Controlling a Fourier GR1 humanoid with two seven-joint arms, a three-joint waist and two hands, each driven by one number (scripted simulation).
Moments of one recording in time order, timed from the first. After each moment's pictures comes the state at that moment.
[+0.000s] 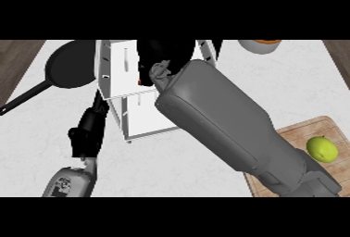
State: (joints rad) left arm -0.17 0.11 -0.17 -1.53 -0.08 0.24 0.05; right arm -1.25 -0.01 0.42 -1.12 0.79 0.14 1.13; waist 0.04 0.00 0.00
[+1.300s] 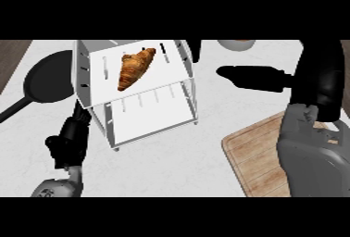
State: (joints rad) left arm -0.08 0.14 -0.10 -1.57 -0.06 0.26 0.04; right arm -0.68 -0.09 0.07 -1.81 0.81 -0.20 1.10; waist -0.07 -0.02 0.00
